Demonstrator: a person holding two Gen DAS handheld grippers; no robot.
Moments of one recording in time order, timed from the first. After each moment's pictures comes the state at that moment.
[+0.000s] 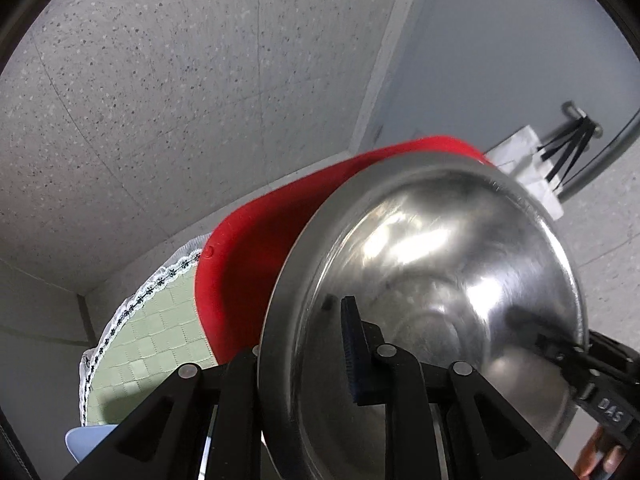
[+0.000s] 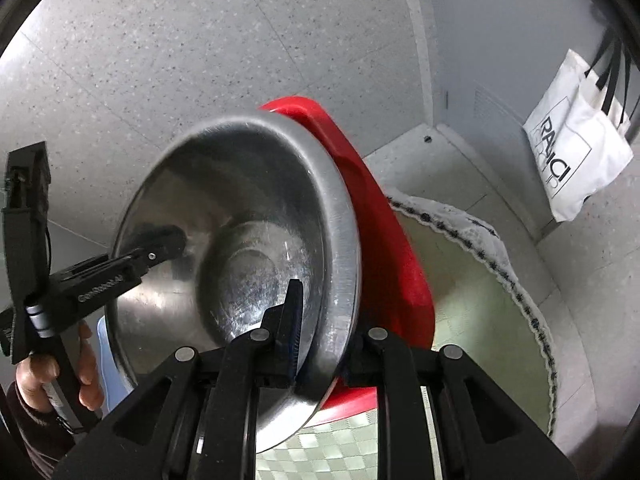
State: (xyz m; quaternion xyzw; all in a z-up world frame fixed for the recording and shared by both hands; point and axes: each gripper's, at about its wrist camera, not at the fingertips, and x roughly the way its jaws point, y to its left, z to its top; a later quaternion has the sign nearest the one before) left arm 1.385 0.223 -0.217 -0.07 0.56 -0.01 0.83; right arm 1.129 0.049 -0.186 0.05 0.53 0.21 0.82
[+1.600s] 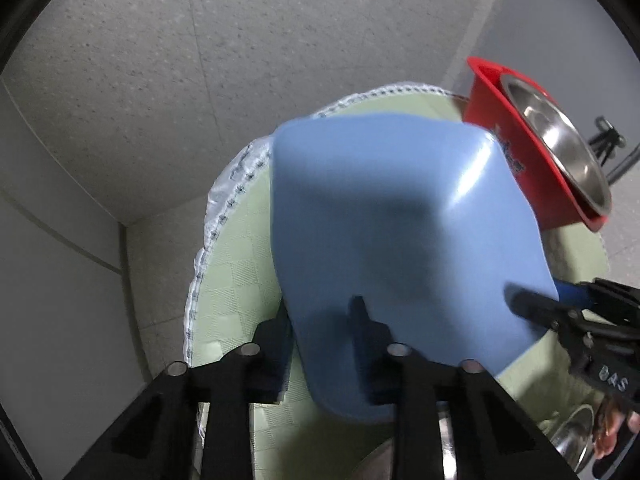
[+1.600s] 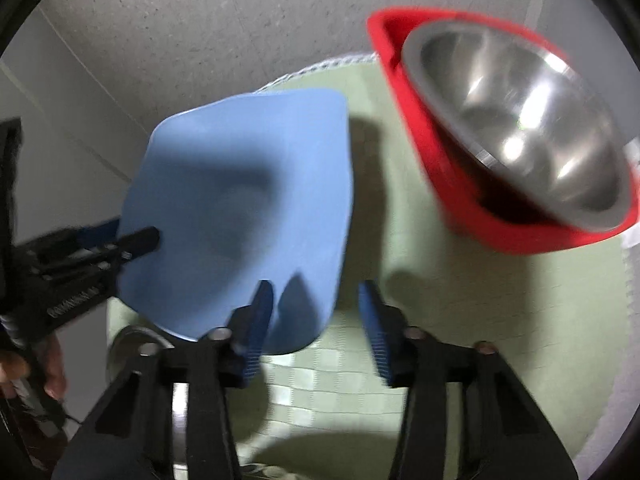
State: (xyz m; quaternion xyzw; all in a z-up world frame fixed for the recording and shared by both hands) left arm 1.153 0.308 -0.258 -0.12 0.54 0.08 0.83; right arm 0.957 0.222 -0.242 -0.13 0.54 0.30 0.78
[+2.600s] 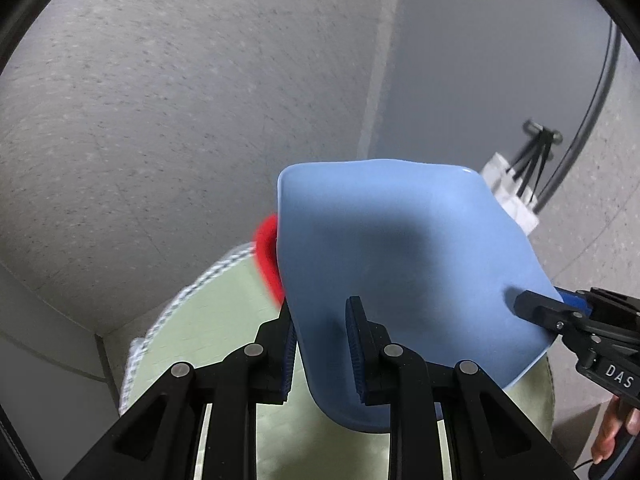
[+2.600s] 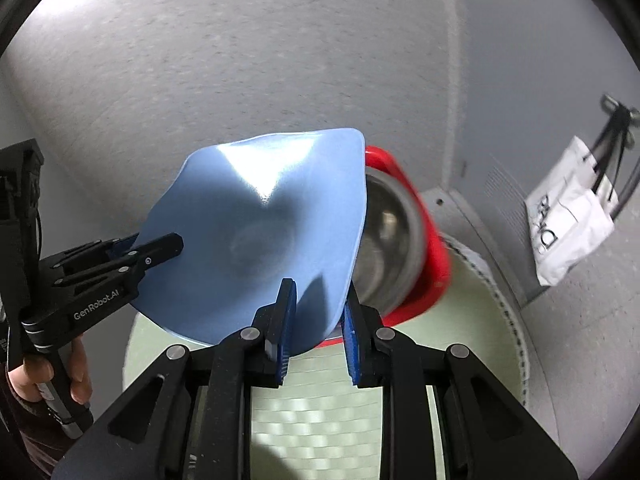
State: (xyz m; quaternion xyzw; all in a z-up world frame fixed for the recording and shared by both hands) left arm 1.251 0.184 -0.149 -0.04 0.46 -0.01 0.89; right arm 1.015 0.073 -0.119 -0.02 0.43 0.25 0.87
